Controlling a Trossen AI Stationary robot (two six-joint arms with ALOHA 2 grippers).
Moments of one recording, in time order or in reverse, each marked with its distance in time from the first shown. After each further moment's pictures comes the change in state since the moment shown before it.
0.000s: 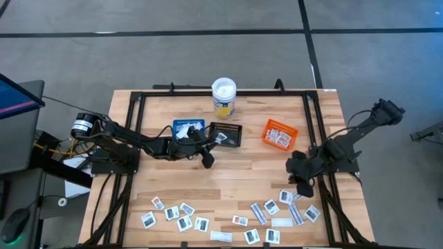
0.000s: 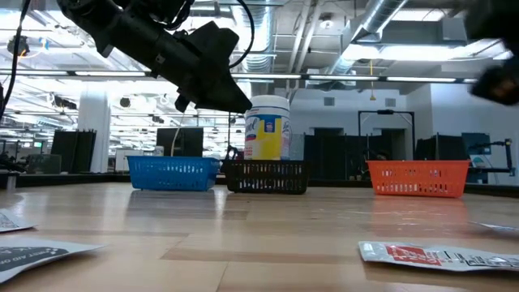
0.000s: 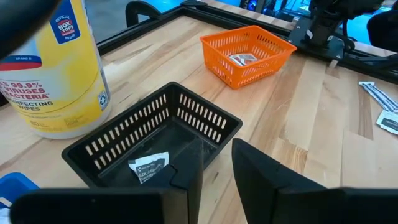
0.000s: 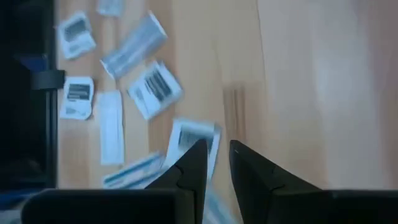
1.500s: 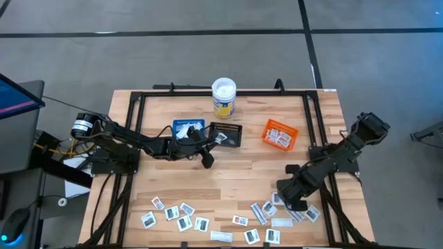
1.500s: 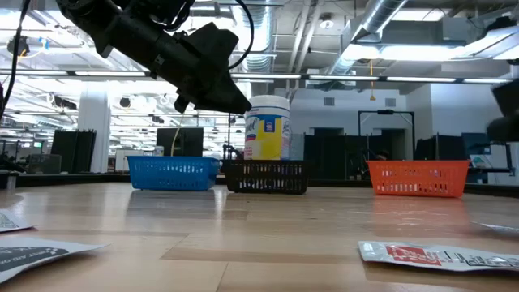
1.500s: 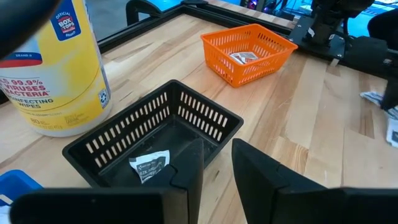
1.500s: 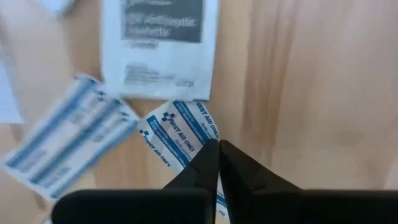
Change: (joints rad) left arm 0.000 0.001 -0.004 0.000 0.001 -0.004; right arm 0.089 0.550 0.086 0.013 -0.080 -0.063
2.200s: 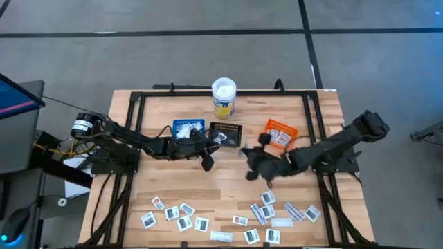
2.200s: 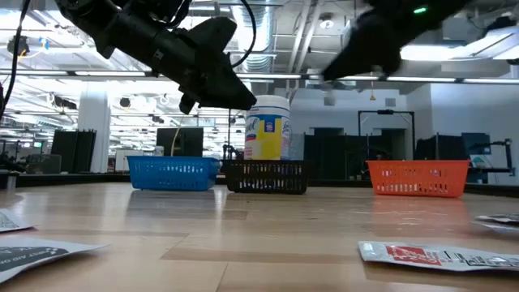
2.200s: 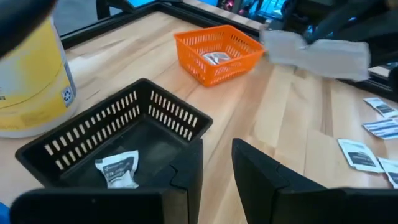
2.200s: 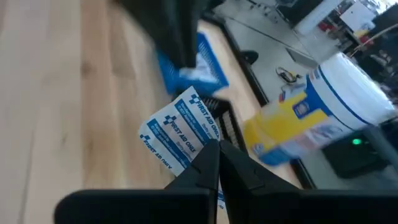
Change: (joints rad) left arm 0.000 0.000 -0.002 0.041 0.096 -0.030; right arm -0.308 -0.009 0.128 0.683 0.911 -0.673
